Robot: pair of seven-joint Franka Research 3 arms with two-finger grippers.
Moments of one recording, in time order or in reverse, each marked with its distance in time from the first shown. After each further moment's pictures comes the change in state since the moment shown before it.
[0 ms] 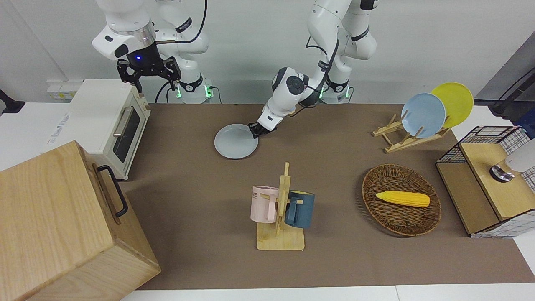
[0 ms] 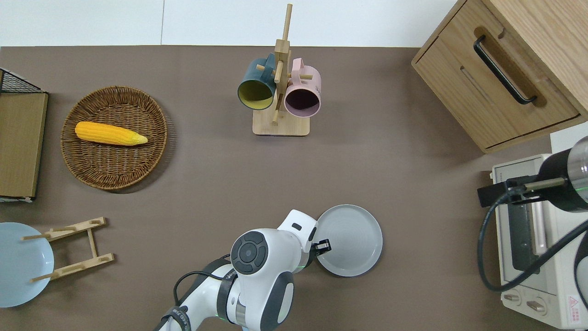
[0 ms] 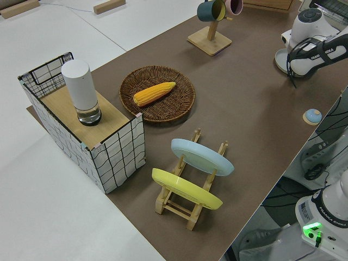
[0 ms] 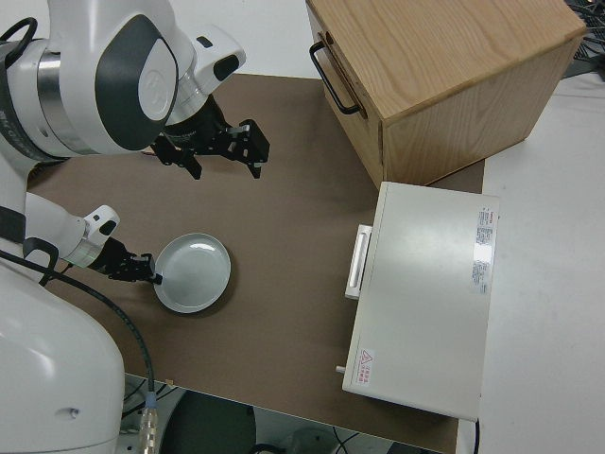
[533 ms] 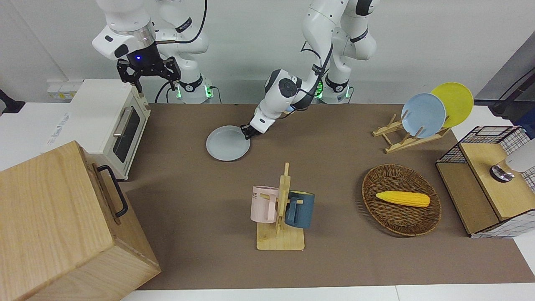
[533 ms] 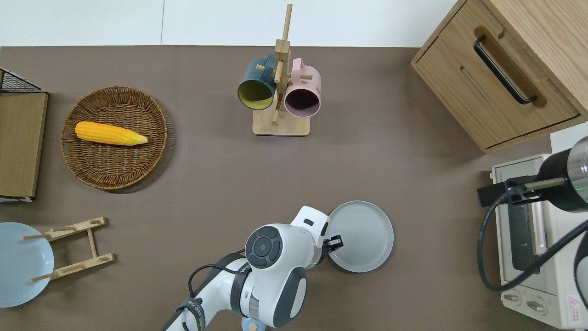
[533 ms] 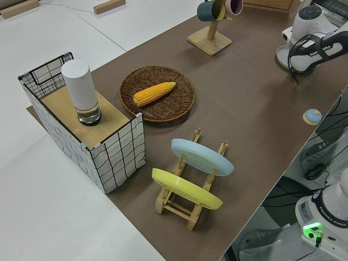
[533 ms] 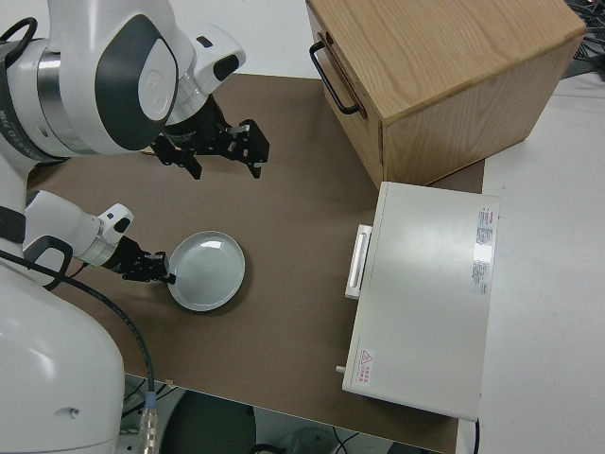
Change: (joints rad) left arm -0.038 0.065 0.009 0.084 -0.003 0.001 -0.065; right arm 0.000 0.000 0.000 0.000 0.000 0.000 0.000
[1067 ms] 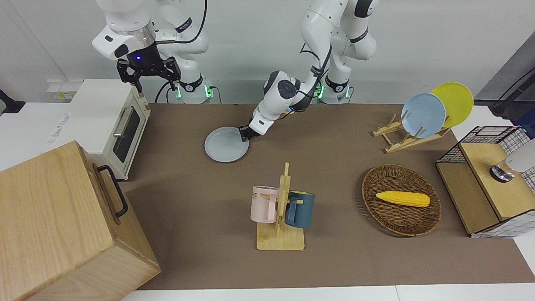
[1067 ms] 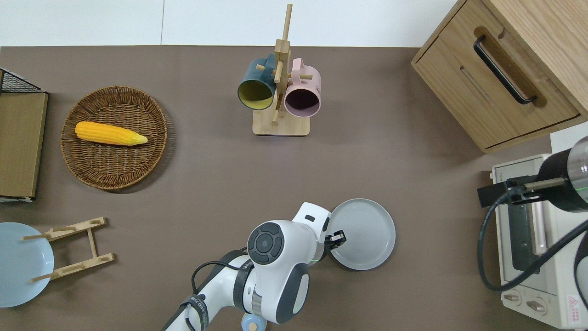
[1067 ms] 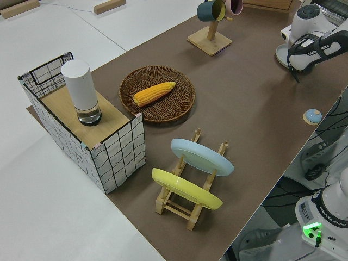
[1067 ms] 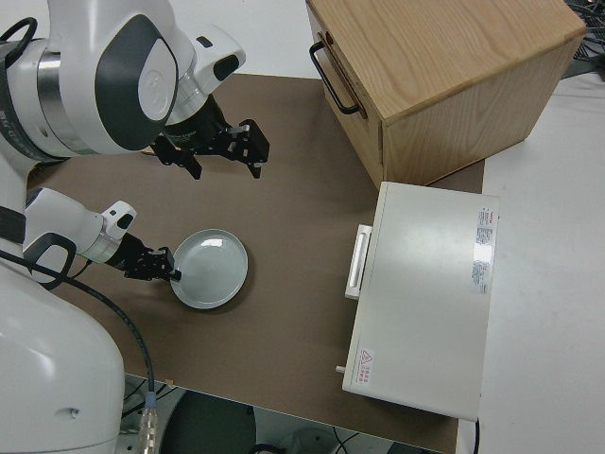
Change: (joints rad) left arm -0.001 0.017 0.003 0.025 -0.008 0.006 -0.026; right arm 0.000 0.000 0.000 0.000 0.000 0.000 0.000
